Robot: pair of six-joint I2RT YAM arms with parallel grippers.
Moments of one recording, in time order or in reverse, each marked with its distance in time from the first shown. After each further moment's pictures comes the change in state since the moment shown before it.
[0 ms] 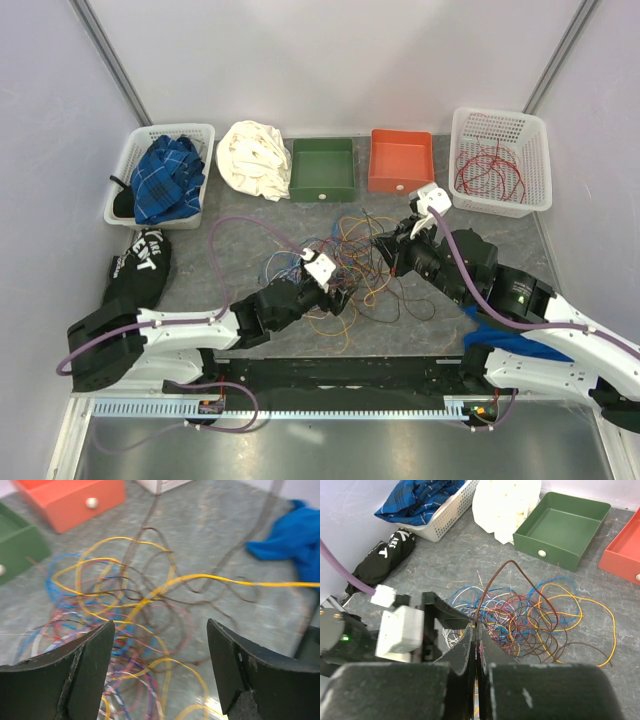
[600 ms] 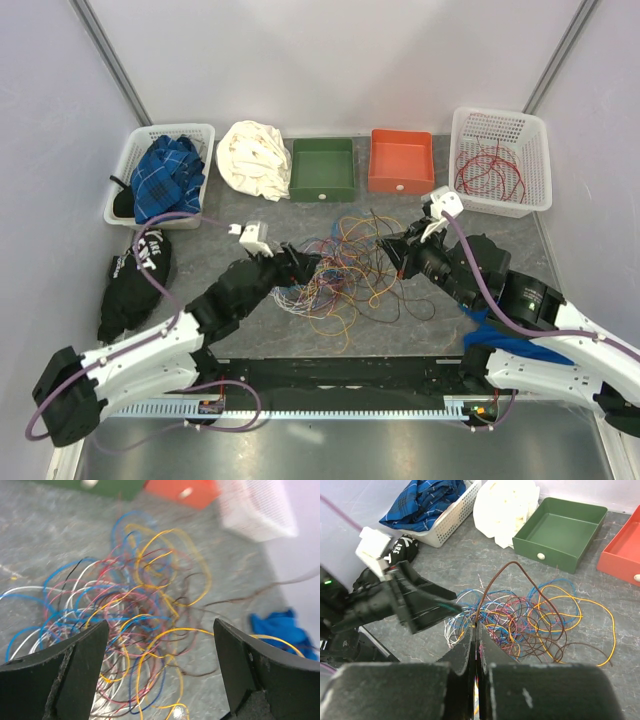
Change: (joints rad) left arm 0.284 -0.290 0.041 -0.493 -0.055 -0.655; right arm 0.000 -0.061 -0.028 0.008 0.002 0.008
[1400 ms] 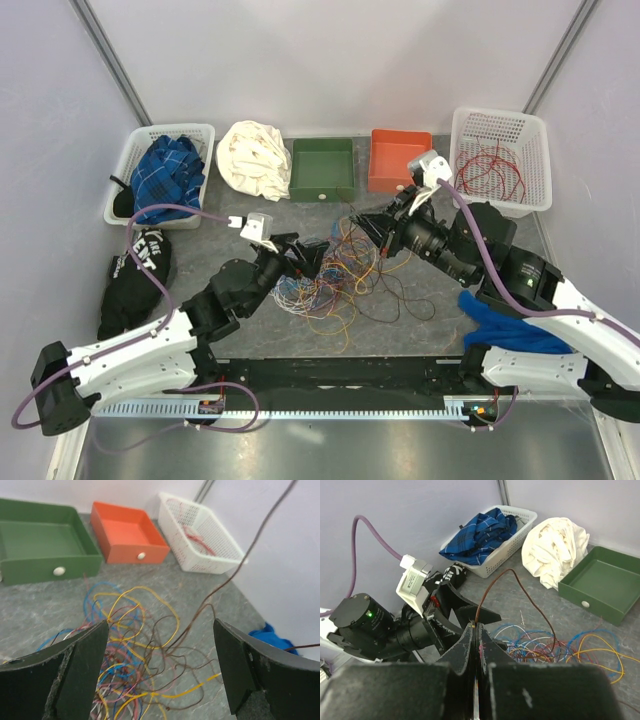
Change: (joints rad) left arm -0.142 -0.072 0.091 0.160 -0.105 0.276; right arm 0.000 0.203 0.305 0.044 -0.161 -0.026
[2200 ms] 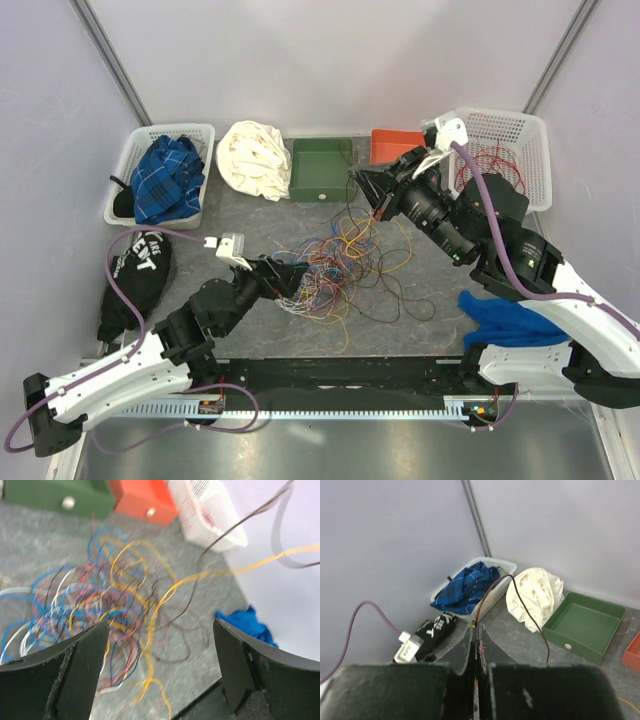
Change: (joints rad) left arm 0.000 -0.281 -0.108 -0.363 -0.002 -0.284; right arm 0.000 0.126 0.225 0.067 0.150 -0.060
